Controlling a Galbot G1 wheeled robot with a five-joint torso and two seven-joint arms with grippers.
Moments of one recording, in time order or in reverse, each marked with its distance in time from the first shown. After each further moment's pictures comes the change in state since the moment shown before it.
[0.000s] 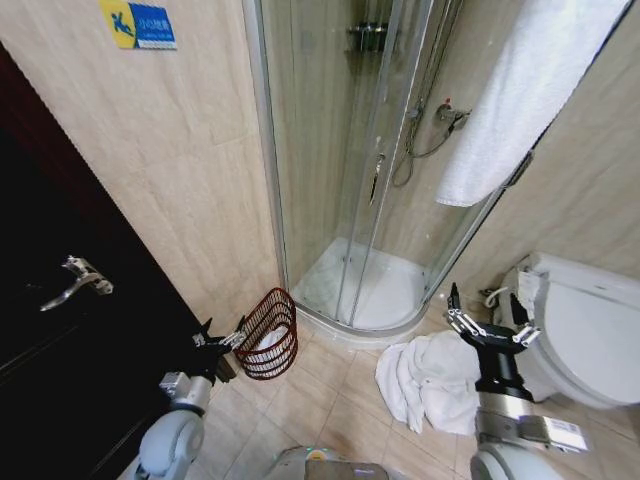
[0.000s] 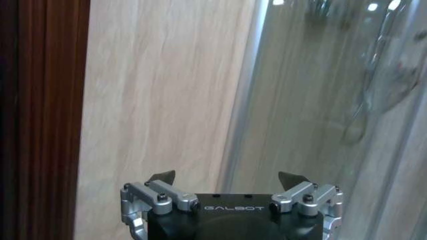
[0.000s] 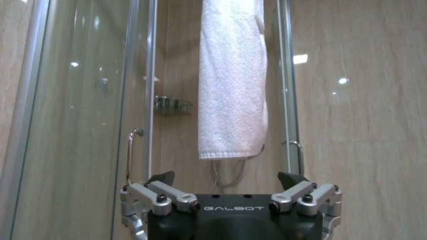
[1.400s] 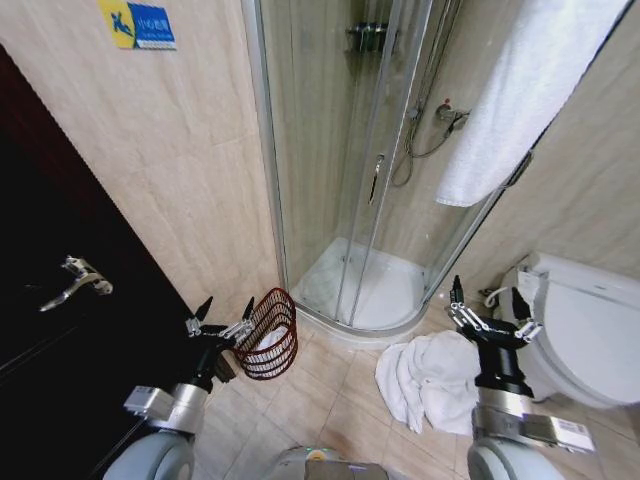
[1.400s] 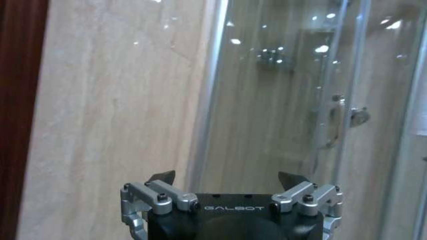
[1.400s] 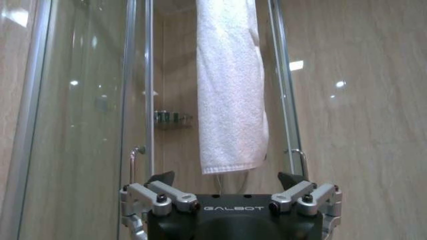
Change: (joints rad) left arm 0.106 -0.151 -0.018 -0.244 0.107 0.017 0.194; right arm 0.011 0.018 -0.009 0.019 0.031 0.020 -0.010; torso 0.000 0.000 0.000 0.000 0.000
